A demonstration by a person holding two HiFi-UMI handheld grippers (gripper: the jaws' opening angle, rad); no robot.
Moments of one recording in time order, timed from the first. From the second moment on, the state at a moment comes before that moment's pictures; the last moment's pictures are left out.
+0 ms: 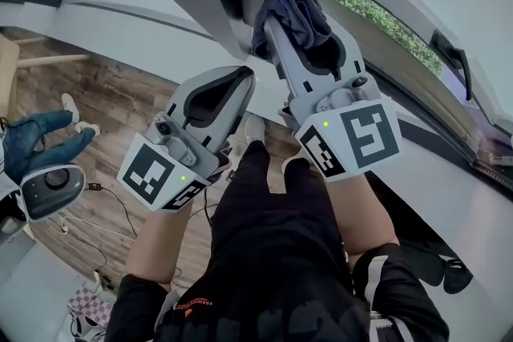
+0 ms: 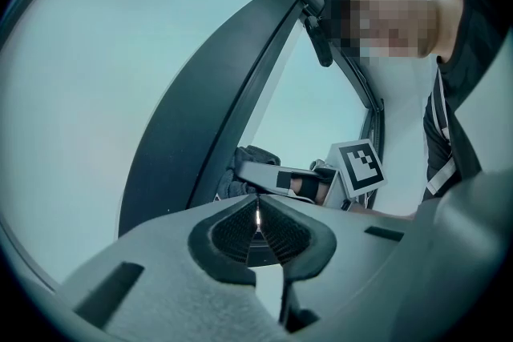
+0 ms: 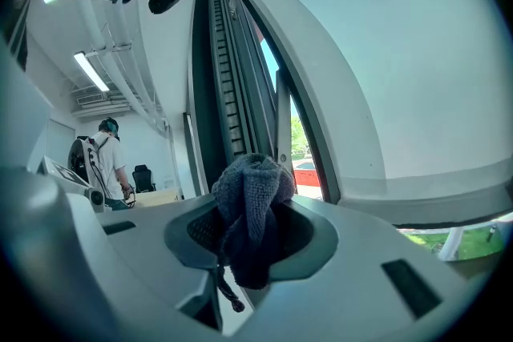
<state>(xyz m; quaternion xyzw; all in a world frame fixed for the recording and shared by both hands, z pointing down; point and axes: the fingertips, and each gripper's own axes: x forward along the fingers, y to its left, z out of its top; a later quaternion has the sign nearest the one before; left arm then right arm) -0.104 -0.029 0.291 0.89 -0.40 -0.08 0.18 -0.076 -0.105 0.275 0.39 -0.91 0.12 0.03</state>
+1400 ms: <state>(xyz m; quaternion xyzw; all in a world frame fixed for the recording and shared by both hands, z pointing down) -0.098 -0.026 0.351 0.89 -0.40 -0.06 0.21 -0.083 -0.102 0.373 0.41 -0.90 0.10 0.11</state>
